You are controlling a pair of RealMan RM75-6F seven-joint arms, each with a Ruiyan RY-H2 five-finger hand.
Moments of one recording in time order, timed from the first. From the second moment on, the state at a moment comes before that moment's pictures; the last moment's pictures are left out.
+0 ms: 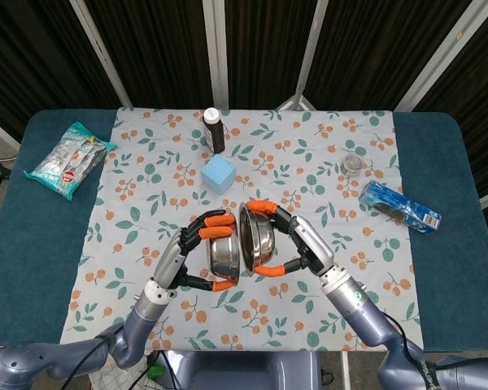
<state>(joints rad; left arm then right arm) -0.70 -1.98 -0.14 -1.08 1.80 1.72 -0.72 0.60 -1.34 0.26 -1.90 -1.46 1.09 0.92</state>
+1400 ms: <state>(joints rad) -0.69 -1.88 -0.15 -1.12 1.81 1.80 -0.61 0.57 -1.25 0.25 -1.84 -1.47 1.13 0.94</state>
